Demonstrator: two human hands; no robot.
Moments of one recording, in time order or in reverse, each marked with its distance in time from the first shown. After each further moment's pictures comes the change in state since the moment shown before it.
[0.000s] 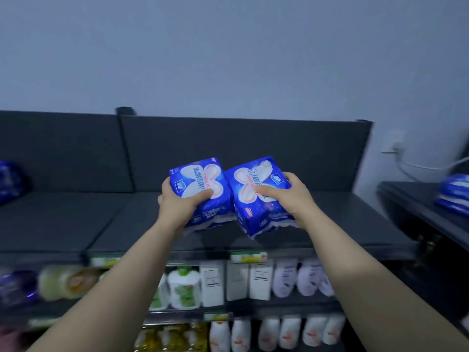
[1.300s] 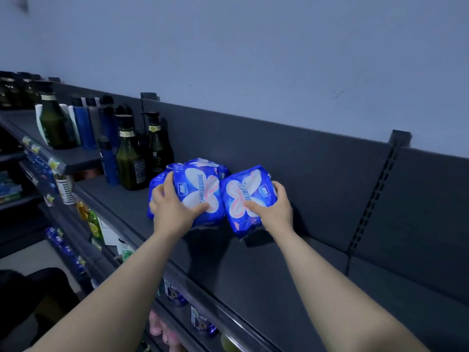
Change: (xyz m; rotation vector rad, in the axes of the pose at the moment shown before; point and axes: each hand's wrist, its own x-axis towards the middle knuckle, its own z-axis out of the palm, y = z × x) left_hand 0.223 -0.025 -0.505 0.704 0.788 0.026; right_hand 0.139 -0.058 0.663 0.054 -0.454 -0.275
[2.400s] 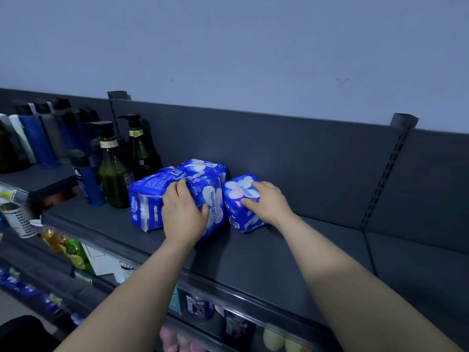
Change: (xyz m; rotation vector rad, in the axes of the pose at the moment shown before) left_hand 0.071 -0.039 -0.011 0.283 -0.036 0.342; right_hand 0.014 -0.031 0.080 -0.792 -0.099 -0.025
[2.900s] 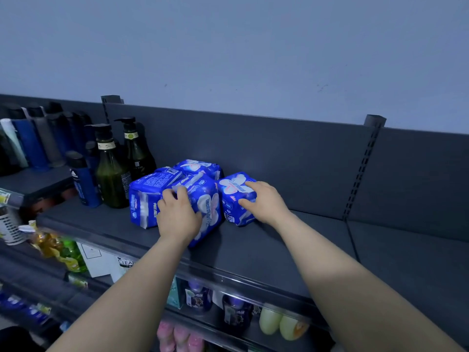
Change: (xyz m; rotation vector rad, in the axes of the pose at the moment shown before) left_hand -0.015 -0.010 -0.022 0.081 -0.183 -0.028; right_hand -0.046 -0.018 -0.016 0.011 0.046 -0.007
